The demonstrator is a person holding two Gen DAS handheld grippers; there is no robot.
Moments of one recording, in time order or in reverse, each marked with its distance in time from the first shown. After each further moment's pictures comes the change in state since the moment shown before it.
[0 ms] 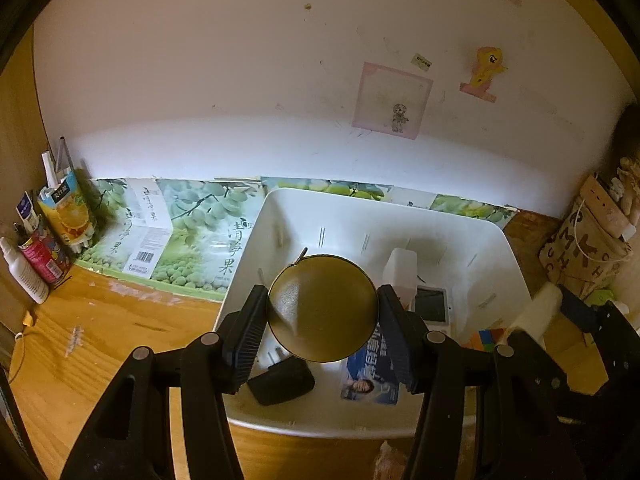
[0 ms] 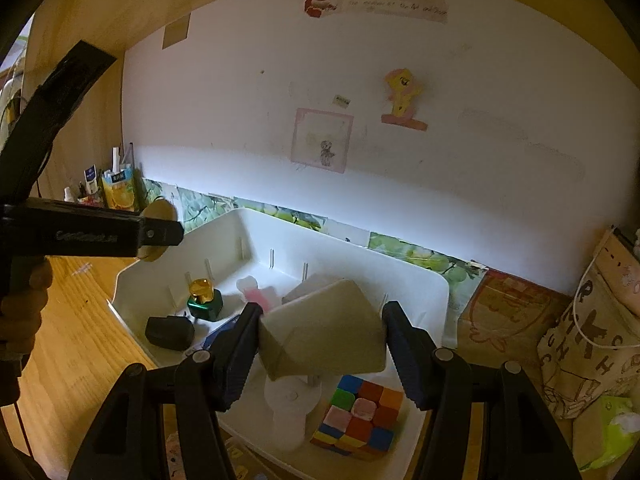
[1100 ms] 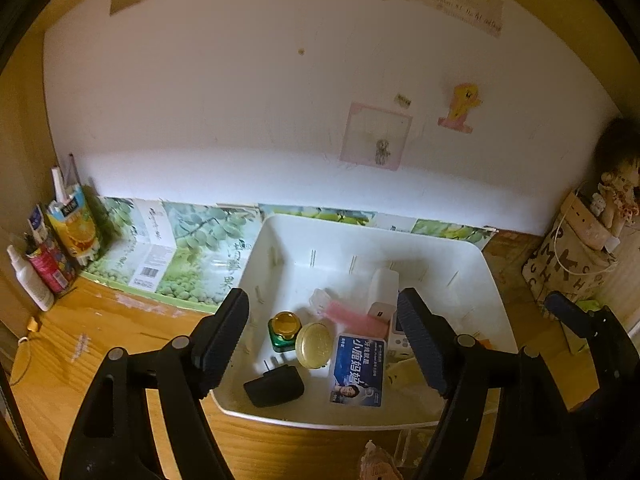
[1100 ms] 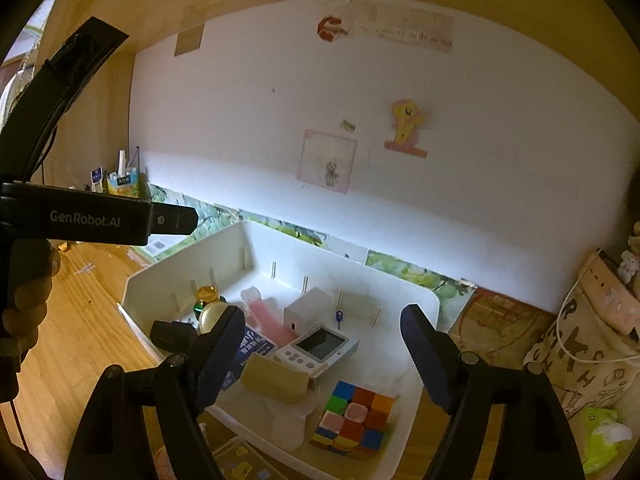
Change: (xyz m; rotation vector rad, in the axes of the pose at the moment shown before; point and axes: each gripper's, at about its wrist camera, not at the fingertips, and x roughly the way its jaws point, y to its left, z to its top) left arm -0.040 -0.005 0.006 -0.001 -0.075 -0.014; right arm -0.025 0.010 0.008 -0.036 -0.046 -0.025
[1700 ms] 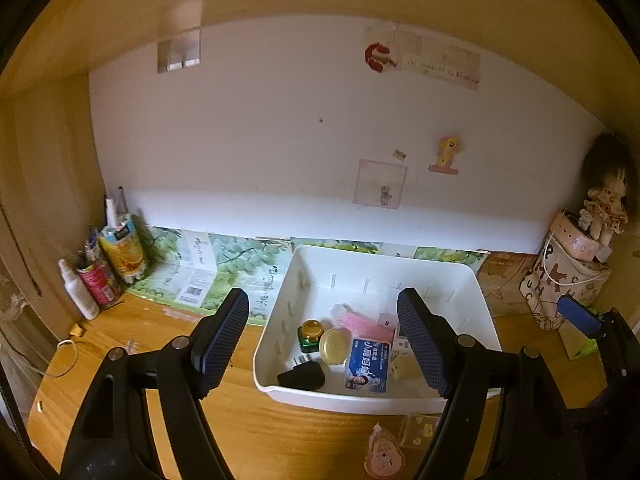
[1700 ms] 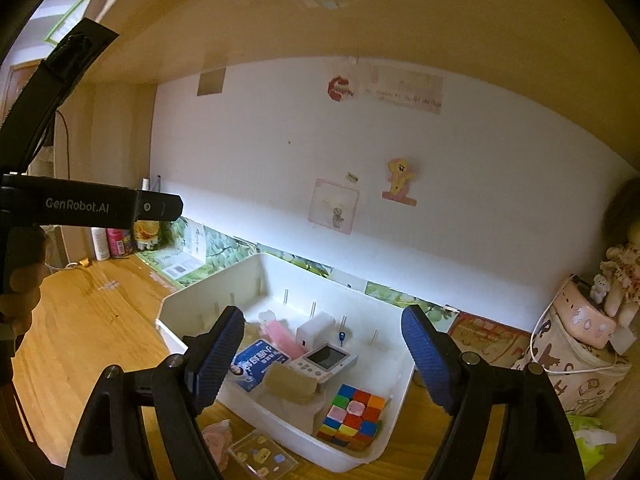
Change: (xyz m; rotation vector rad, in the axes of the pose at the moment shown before) left arm -0.081 -0.002 -0.006 0.010 -0.123 0.080; right arm -0.065 0.006 0.009 -0.018 -0.101 0.015
